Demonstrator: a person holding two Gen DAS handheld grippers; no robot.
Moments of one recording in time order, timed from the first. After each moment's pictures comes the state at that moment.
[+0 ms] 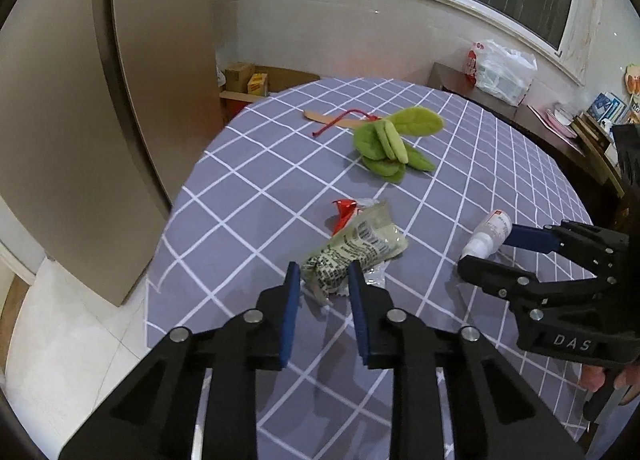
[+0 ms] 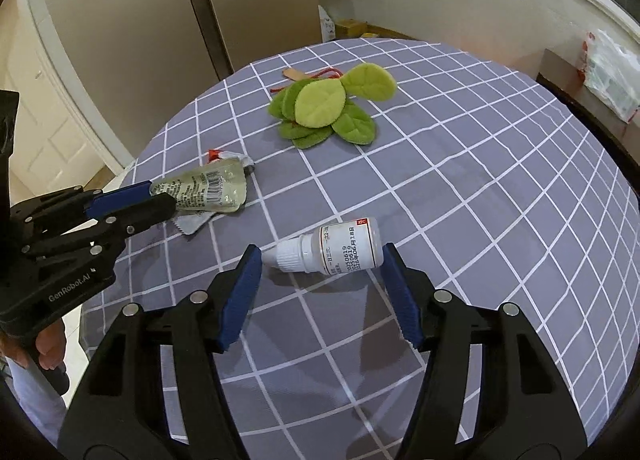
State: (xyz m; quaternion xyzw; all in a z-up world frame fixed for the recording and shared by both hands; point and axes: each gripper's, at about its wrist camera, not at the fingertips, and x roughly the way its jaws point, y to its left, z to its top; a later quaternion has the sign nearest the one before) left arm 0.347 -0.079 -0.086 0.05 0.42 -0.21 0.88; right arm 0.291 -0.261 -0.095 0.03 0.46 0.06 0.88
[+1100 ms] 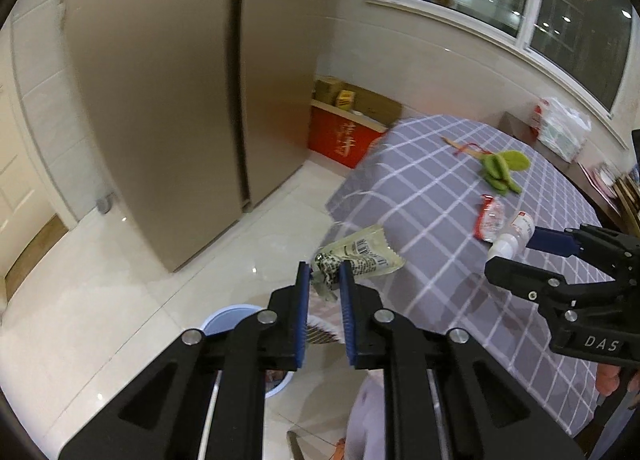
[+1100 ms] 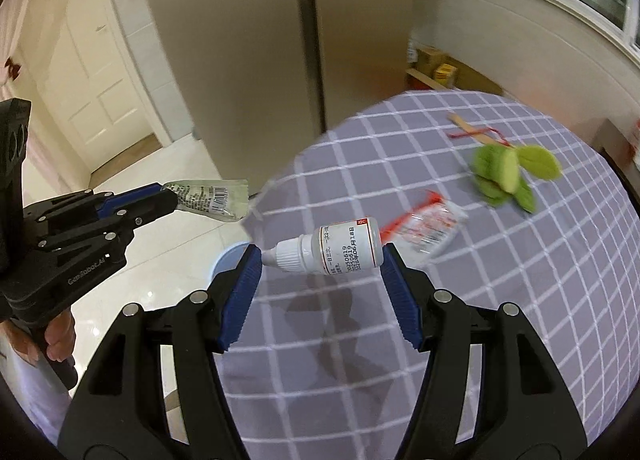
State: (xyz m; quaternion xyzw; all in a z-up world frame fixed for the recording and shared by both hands) left arm 0.307 0.079 -0.070 -0.02 0.40 -0.09 0.91; right arm 0.286 -0.119 -0.066 -0.04 0.44 0.16 0.88
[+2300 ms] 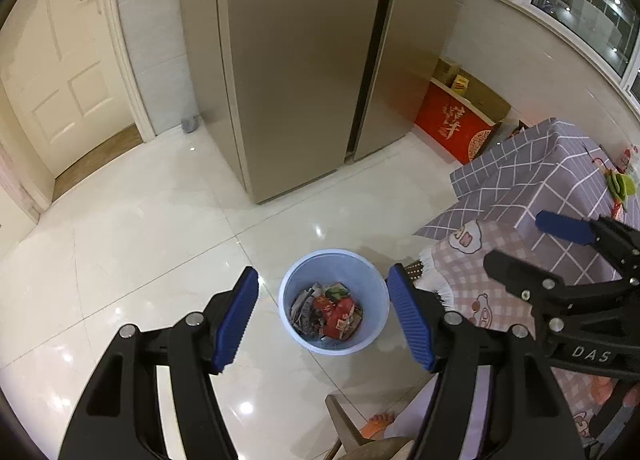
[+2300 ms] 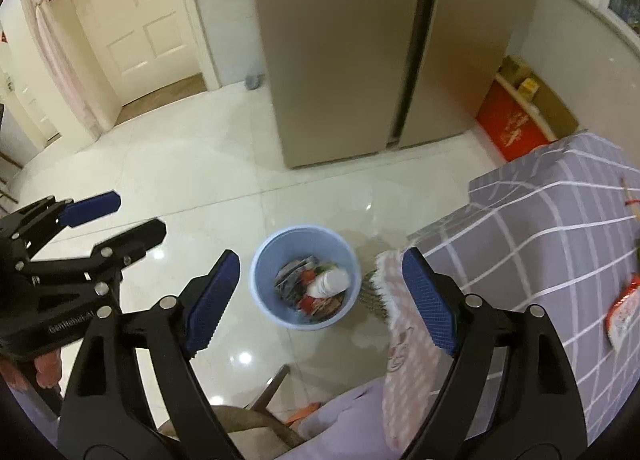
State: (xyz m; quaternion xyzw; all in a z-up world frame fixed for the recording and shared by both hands) left arm 0.281 0.221 -0.129 -0.09 0.47 0.07 0.88; right arm 0.312 0.042 -0.130 -0.12 0.48 0.25 0.83
